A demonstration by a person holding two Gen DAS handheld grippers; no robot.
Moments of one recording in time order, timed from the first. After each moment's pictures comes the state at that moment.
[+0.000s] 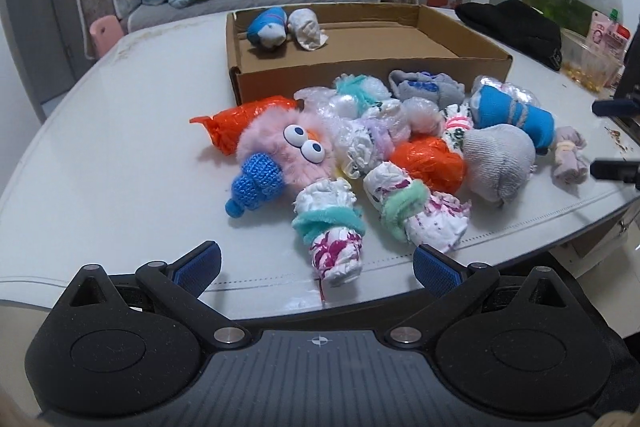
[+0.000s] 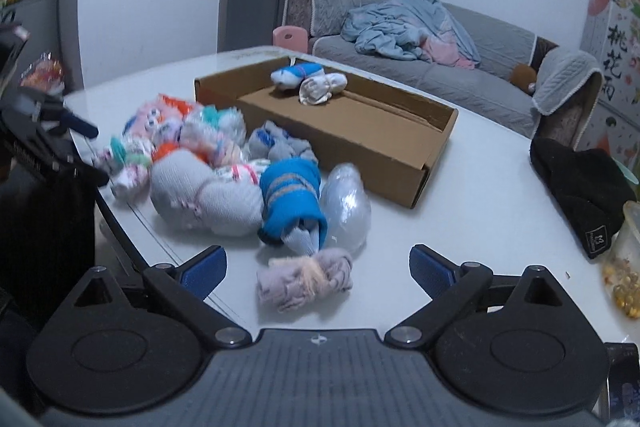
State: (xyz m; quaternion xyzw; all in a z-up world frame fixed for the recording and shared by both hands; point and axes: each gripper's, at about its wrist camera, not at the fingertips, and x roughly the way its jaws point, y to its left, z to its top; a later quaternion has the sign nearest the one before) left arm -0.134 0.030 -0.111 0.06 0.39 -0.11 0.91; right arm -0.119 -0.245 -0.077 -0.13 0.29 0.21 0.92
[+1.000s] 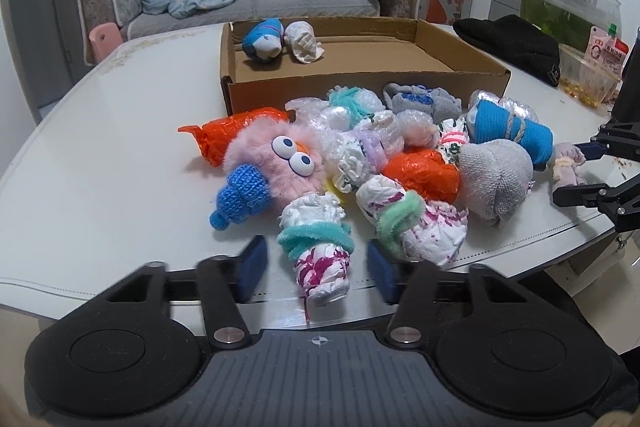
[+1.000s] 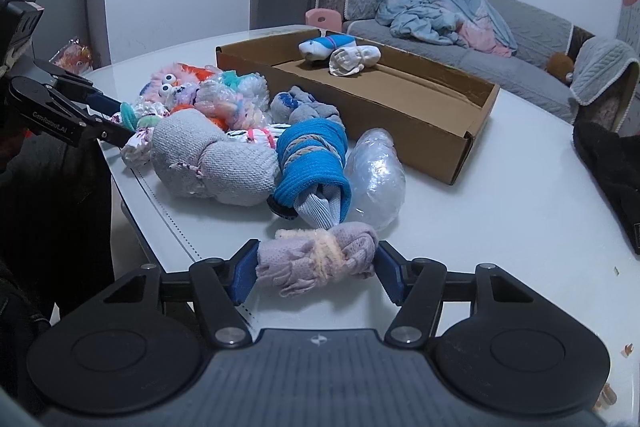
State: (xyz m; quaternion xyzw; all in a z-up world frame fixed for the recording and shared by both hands) left arm -0.134 0.021 -0.114 0.04 0.37 -0.11 0.92; right arm -0.112 -0.251 -0.103 -0.12 0.31 0.26 0.91
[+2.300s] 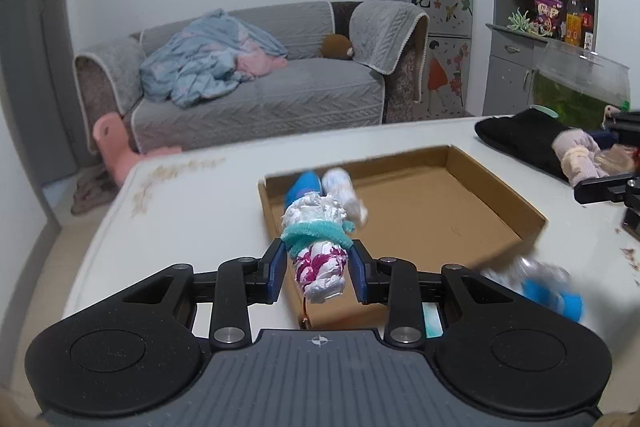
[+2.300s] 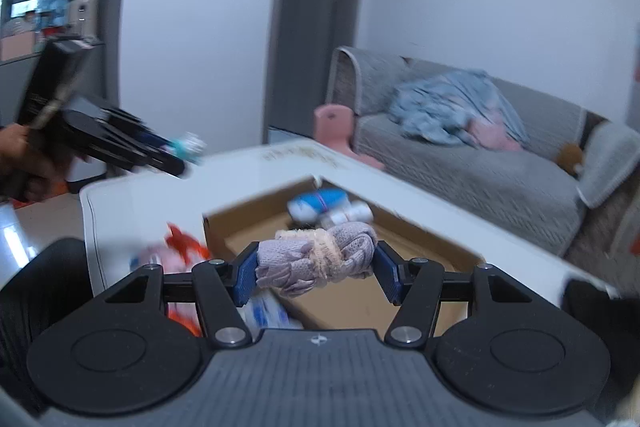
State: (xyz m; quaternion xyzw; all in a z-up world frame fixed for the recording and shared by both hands) left arm -0.020 0.045 0.005 0.08 0.28 -0.13 0.95; right arm -0.023 -0.223 0.015 -0.12 0.19 0.31 0.92
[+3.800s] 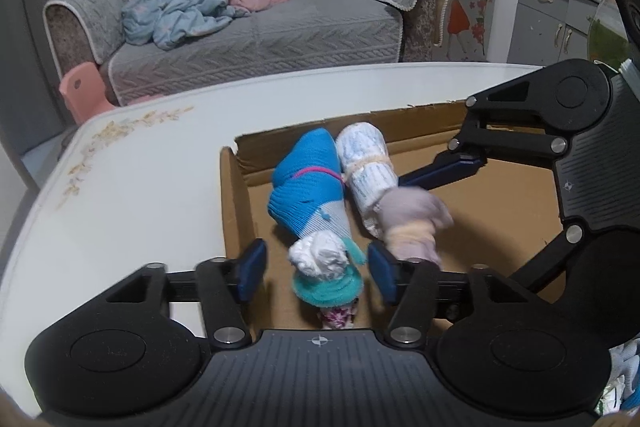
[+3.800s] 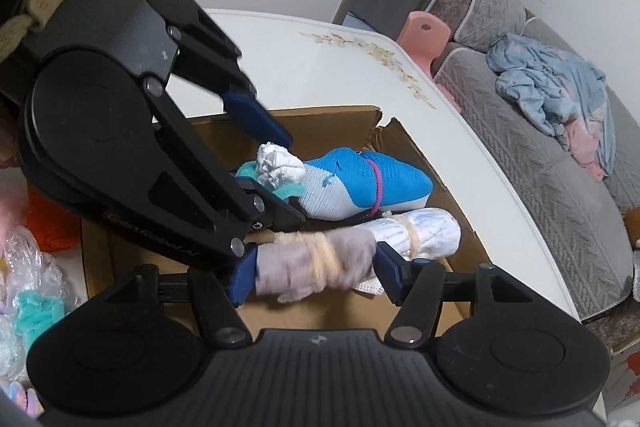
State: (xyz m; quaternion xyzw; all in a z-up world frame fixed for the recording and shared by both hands) left arm 0.115 0.016 -0.081 0.08 0.36 -0.12 0.92; right arm 0.146 -0.076 -0.076 -0.34 0.30 0.36 0.81
